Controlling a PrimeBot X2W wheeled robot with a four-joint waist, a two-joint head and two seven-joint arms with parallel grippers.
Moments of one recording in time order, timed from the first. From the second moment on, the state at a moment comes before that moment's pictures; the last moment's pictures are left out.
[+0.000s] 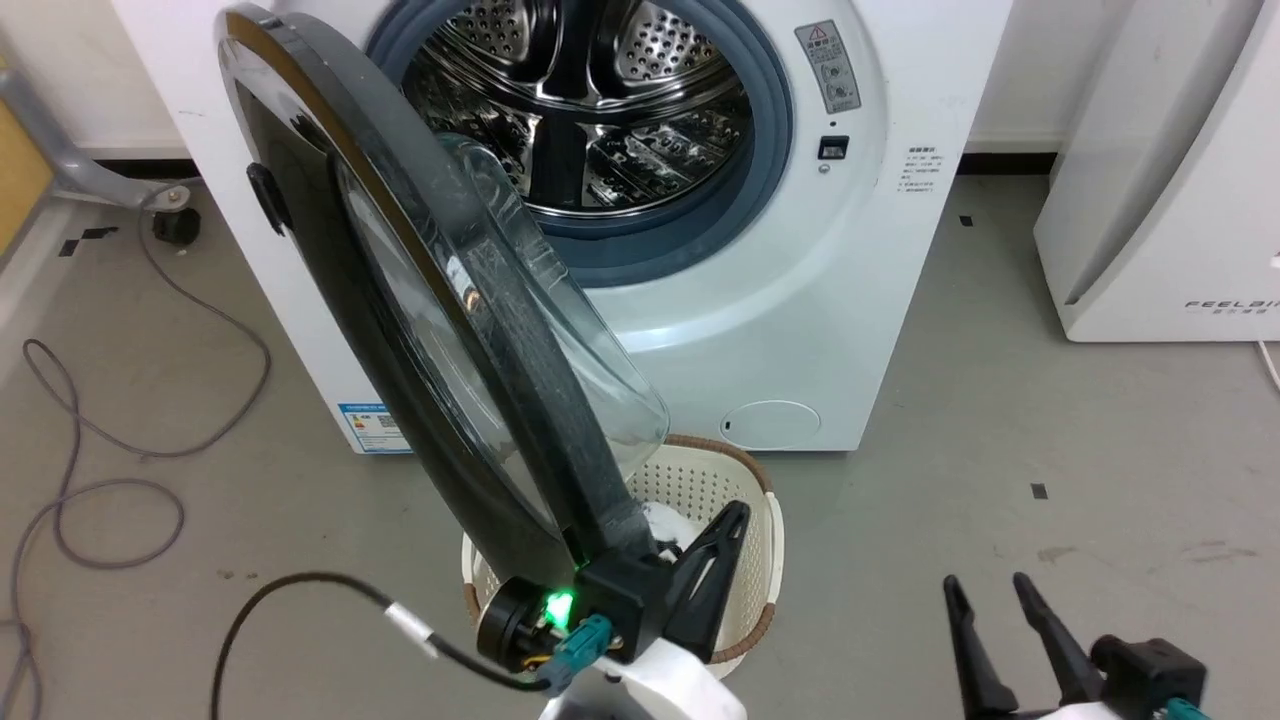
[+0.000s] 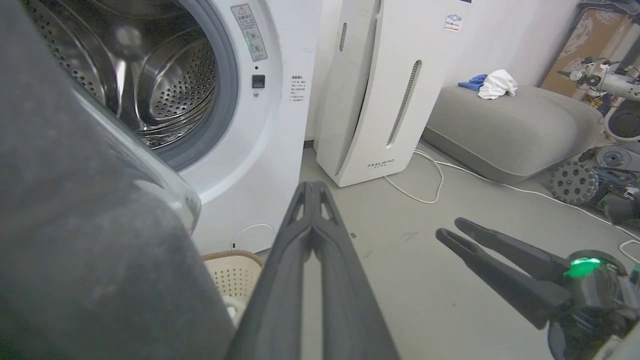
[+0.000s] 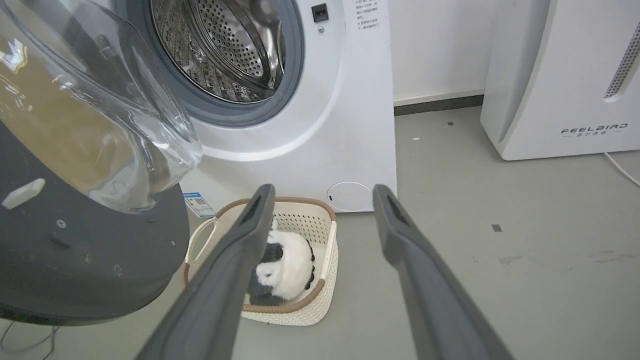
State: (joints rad) left arm -0.17 0.06 -0.62 0.06 -0.29 0.13 -0.04; right arm 0.07 -0.05 0.04 0.19 0.25 0.13 -0.20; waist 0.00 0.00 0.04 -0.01
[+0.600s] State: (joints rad) left arm -0.01 0.16 -0.59 -0.19 -0.29 0.24 0.05; right arm 0.07 -0.05 0.06 0.21 0.24 0.13 -0.16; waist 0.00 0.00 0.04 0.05
